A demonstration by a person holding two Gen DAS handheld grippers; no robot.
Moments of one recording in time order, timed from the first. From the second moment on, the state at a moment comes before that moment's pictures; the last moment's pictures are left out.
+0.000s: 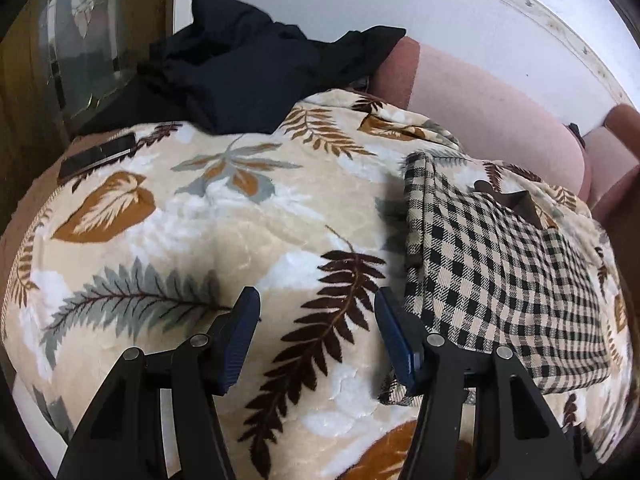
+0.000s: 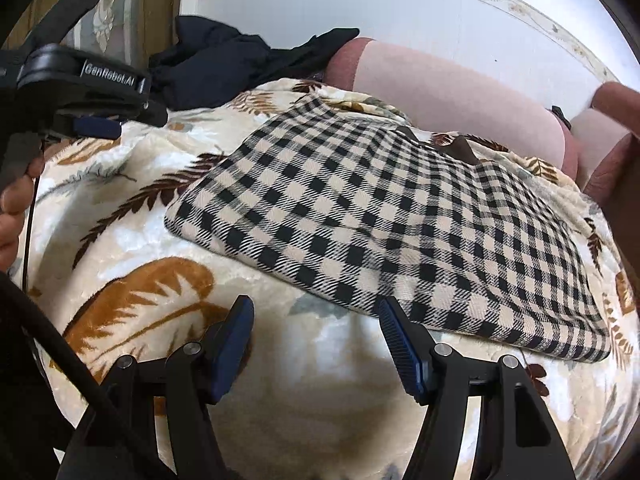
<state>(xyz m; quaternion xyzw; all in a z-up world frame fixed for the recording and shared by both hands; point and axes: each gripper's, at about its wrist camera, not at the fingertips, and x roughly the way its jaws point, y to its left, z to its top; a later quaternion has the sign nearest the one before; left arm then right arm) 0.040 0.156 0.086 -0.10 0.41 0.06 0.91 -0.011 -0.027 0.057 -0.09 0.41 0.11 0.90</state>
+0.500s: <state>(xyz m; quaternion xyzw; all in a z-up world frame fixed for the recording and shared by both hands) 0.045 0.140 0.097 -0.09 0.39 0.07 0.91 -0.008 -0.050 0.085 -0.09 0.40 0.09 0.91</state>
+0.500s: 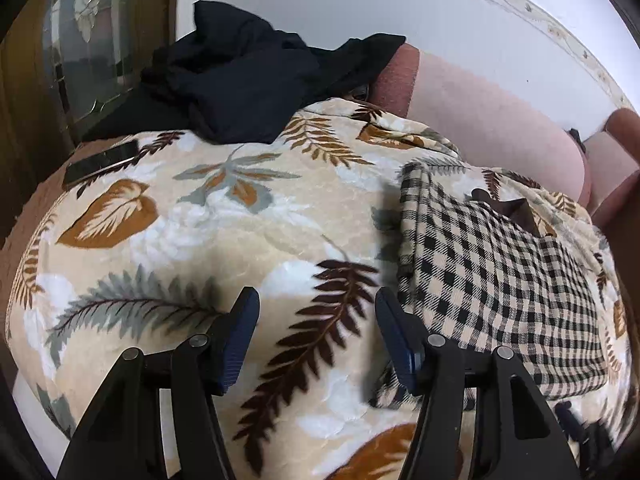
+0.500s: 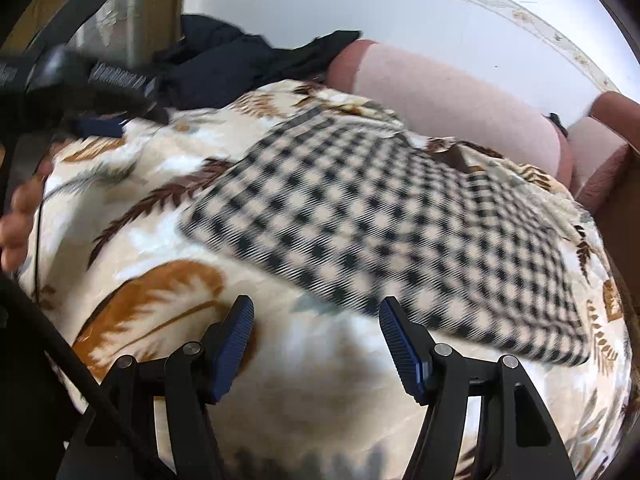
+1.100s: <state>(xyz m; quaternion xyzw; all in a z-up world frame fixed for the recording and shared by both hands) 0.121 0.026 0.026 0.06 0.44 -0.02 0.90 0.142 -0.241 0.041 0.04 0.47 -0.02 0.88</state>
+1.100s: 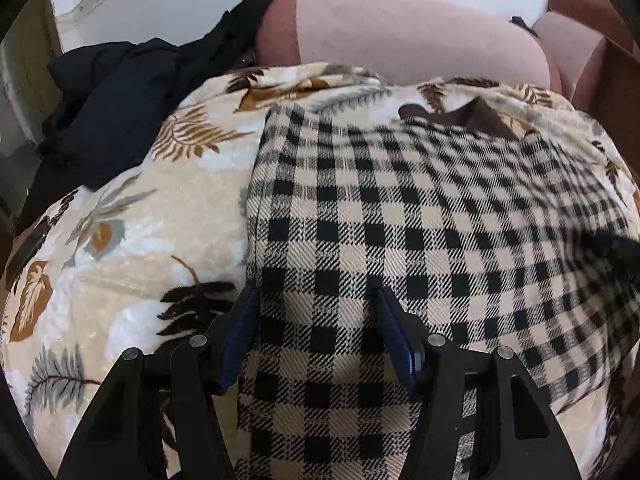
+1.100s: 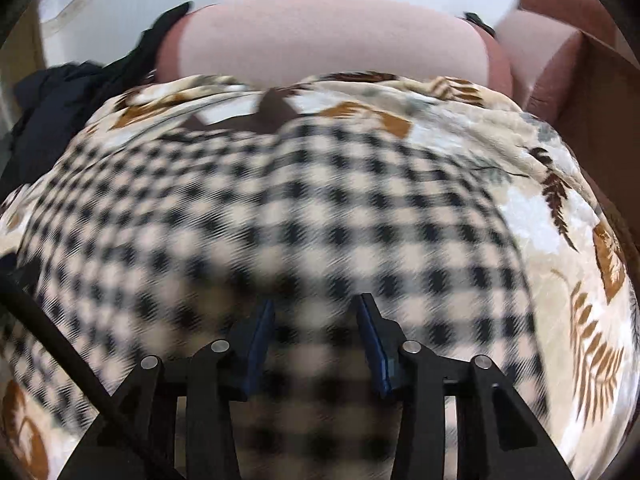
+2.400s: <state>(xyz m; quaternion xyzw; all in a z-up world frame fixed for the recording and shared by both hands) 0.022 -0.028 0.066 0.02 0.40 -0.13 0.91 0.034 -0.421 0.048 0.36 0.44 -0.04 0.82</state>
